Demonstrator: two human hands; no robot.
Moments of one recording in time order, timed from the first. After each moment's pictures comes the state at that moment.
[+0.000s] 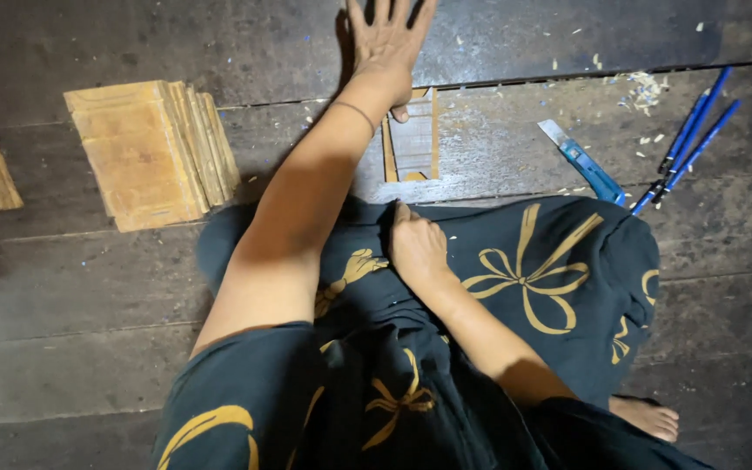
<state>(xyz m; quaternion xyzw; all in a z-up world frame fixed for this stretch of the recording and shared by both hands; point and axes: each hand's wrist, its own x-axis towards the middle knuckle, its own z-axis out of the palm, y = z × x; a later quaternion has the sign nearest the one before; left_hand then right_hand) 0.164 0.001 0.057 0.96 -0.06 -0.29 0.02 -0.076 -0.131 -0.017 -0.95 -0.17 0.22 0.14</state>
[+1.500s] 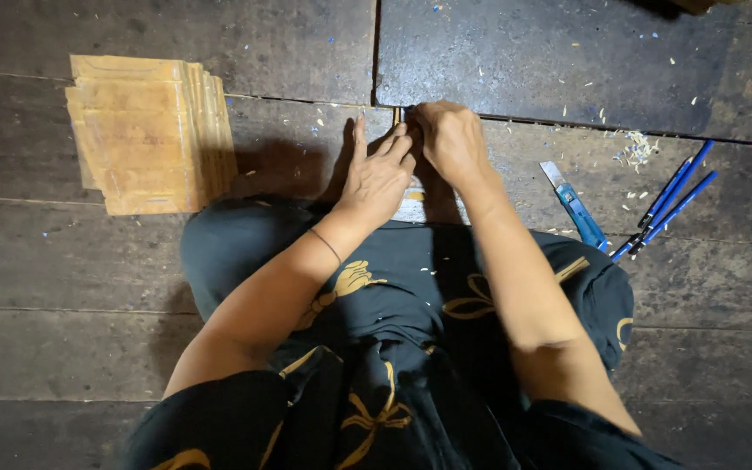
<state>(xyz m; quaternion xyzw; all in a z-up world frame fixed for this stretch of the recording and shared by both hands) 0.014 0.005 -0.019 0.98 -0.11 -0.10 0.15 0.124 -0.136 -0.039 -0.91 -0.33 0.01 0.25</state>
